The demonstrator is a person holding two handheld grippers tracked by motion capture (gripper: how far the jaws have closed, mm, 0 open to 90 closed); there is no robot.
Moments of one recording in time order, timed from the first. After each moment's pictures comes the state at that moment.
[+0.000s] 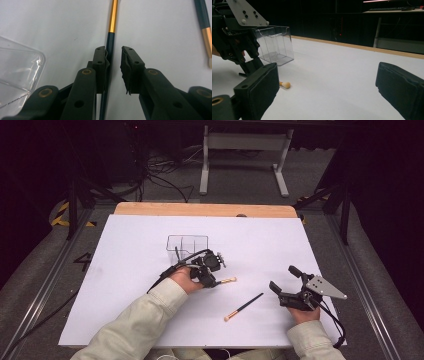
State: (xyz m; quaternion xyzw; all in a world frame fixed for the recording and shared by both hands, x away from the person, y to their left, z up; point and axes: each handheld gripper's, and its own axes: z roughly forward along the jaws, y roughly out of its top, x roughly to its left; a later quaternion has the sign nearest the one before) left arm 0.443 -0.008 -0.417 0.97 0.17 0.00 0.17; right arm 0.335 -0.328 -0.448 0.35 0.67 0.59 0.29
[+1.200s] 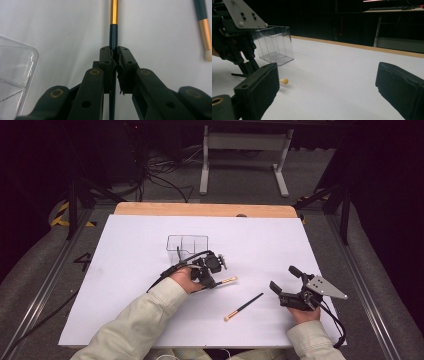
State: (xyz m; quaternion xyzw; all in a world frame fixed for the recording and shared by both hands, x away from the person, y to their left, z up) left arm 0.436 -0.010 -0.407 0.98 0.15 -0.01 0.15; right arm 0.335 -0.328 -0.448 0.35 0.67 0.59 0.29
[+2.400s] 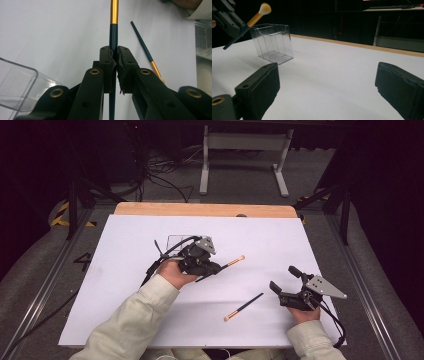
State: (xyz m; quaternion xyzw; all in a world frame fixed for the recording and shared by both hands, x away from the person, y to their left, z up) left arm 0.423 0.032 -0.351 0.92 0.12 0.02 0.37; right arm 0.335 -0.328 -0.448 0.35 0.67 0.58 0.29
